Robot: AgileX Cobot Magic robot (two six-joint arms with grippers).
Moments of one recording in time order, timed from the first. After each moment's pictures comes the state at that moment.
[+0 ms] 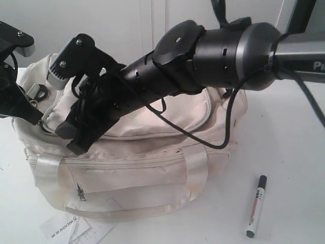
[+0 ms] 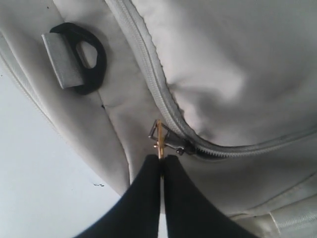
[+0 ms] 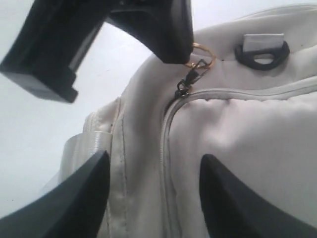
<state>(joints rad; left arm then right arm) -0.19 1.32 -1.04 0.06 0.83 0.23 0.62 1.84 -1.39 1.02 0.56 -1.38</state>
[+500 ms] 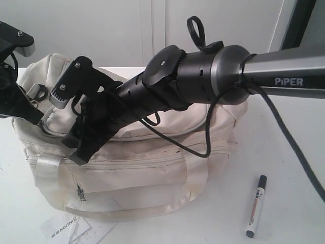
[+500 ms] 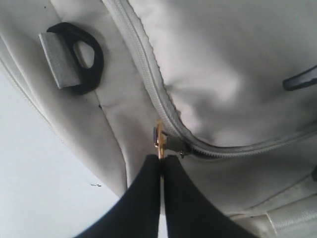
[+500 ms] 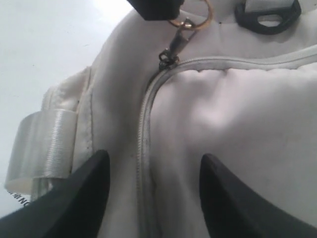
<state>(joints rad) -0.19 1.32 -1.04 0.05 0.83 0.23 0.64 1.92 -1.39 1.02 0.47 -1.41</state>
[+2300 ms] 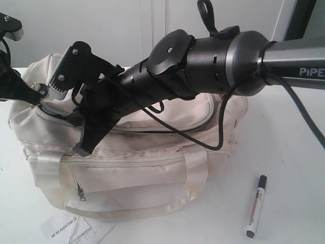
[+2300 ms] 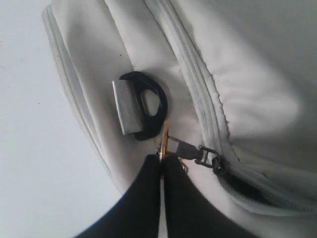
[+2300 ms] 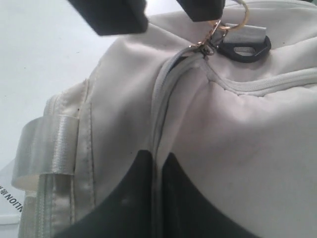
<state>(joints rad) -0.11 1.34 -1.04 0.05 0.65 0.21 0.64 1.86 -1.39 0.96 0.47 -1.43</state>
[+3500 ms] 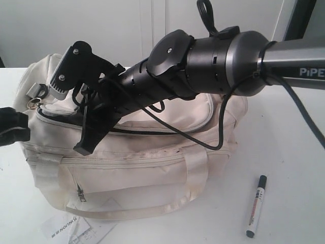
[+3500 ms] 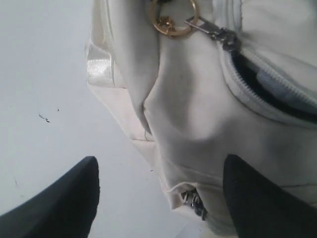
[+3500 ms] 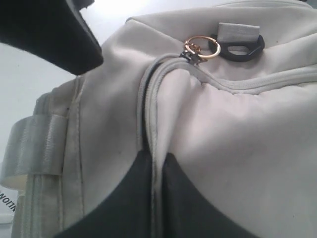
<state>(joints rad) -0.10 1.08 -0.70 -0.06 0.58 -0.24 0.64 1.86 -1.39 0.94 0.44 -1.41</state>
